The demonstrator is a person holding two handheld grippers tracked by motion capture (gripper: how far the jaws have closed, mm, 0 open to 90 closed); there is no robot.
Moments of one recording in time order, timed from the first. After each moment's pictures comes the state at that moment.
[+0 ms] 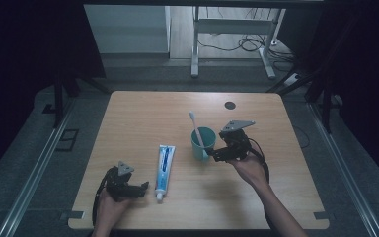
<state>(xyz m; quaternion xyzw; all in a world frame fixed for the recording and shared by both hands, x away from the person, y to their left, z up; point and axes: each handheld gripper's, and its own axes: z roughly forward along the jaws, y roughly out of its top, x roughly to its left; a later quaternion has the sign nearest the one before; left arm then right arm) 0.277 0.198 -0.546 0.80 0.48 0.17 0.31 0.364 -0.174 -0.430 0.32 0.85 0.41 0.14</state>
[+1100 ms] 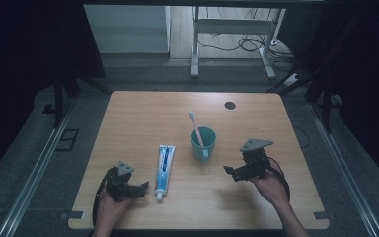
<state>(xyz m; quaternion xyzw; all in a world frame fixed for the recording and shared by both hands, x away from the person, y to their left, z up) 0.277 0.198 -0.546 0.80 0.49 0.17 0.31 0.328 -0.230 -0.463 0.33 0.86 0.36 0.16</state>
